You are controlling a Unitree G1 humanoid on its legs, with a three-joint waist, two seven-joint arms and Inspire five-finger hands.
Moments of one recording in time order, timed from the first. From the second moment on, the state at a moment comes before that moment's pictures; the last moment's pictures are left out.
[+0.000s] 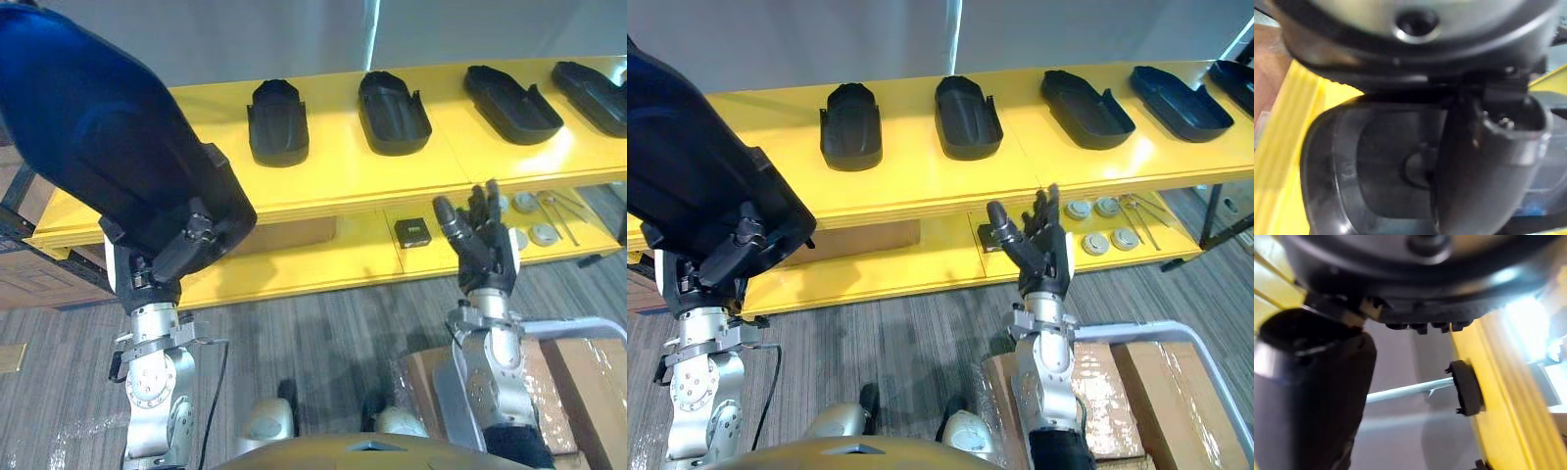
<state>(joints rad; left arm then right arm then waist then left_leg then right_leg) 0.29 0.12 0.12 -0.29 -0.30 -0.36 0.18 0.06 -0.22 -0.08 -0.01 0.40 -0.38 -0.06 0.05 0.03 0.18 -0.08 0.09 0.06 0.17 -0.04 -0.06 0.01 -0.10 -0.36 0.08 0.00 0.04</state>
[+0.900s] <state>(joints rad) 0.24 0.17 0.01 -0.27 -0.30 -0.43 0.12 0.13 -0.05 -0.06 -0.05 0.44 -0.53 -0.23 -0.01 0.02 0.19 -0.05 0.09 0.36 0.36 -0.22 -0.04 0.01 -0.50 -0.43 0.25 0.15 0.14</state>
